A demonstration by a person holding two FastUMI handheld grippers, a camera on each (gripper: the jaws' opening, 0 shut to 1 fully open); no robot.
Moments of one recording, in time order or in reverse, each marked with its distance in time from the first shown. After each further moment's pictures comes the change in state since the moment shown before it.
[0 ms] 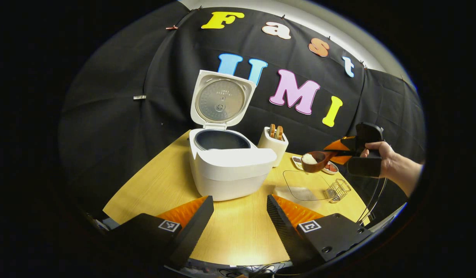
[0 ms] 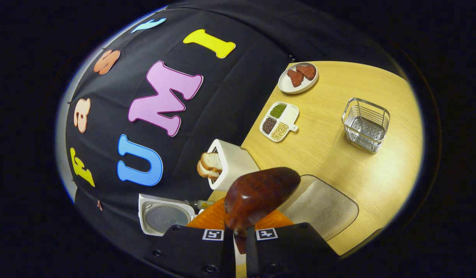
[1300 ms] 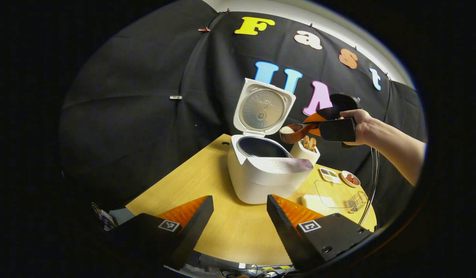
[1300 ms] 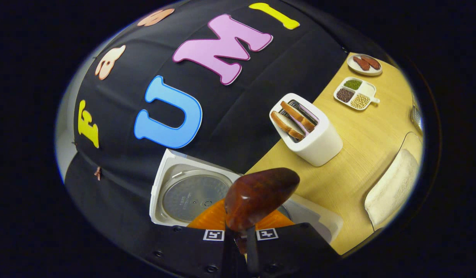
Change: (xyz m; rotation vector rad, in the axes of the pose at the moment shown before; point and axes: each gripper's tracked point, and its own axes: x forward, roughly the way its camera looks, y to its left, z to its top) left arm -0.032 0.084 0.009 -0.105 -0.060 0.207; right arm 0.088 0.181 -0.176 -0.285 0.108 0.142
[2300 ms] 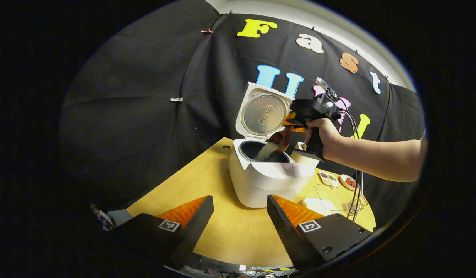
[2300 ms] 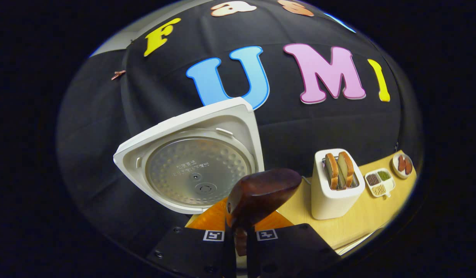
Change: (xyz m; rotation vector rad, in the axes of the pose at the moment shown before) left arm 0.005 0.002 0.008 -0.021 -0.013 -0.033; right arm 0.060 0.057 -0.053 -0.767 -0.117 0.077
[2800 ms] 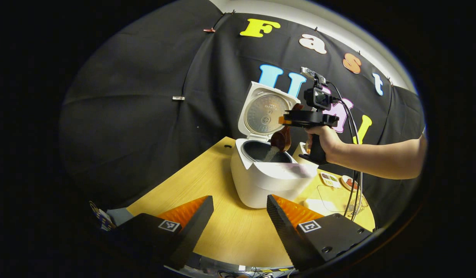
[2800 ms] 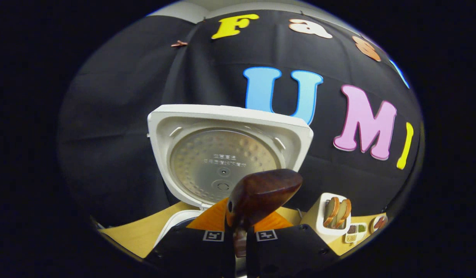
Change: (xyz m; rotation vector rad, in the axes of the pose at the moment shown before) left arm 0.003 0.007 0.001 -0.004 0.004 0.011; right arm -0.002 0.039 -0.006 -0.444 -0.089 0.128
